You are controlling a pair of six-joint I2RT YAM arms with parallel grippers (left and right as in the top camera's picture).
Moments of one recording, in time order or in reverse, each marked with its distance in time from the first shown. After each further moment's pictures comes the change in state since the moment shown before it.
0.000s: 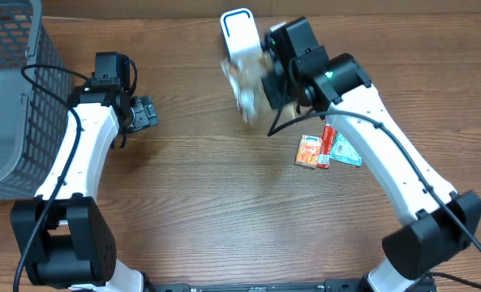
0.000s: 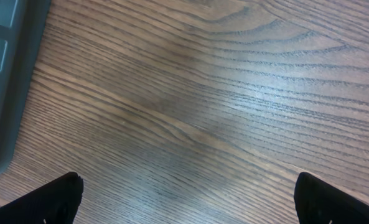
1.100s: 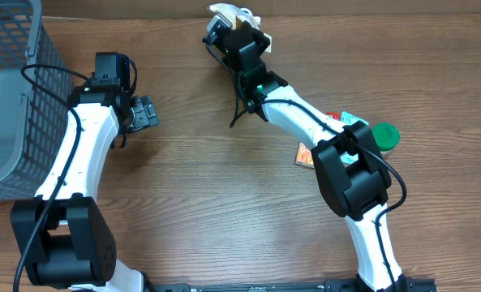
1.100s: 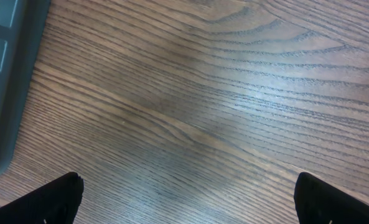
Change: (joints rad) left arm 0.000 0.000 0.000 0.000 0.000 0.000; right arm 0.101 0.487 0.023 1.237 0.510 -0.822
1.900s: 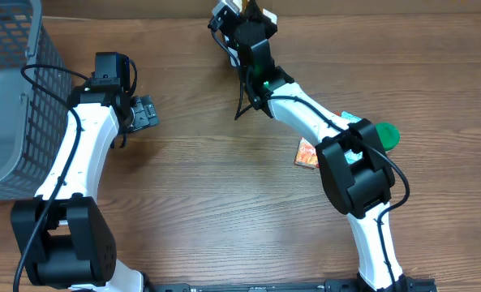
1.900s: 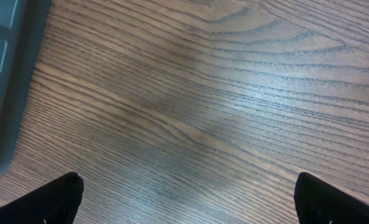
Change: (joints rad) left arm 0.000 0.000 0.000 0.000 0.000 0.000; right arm -0.040 0.000 0.000 0.185 0.002 -0.070
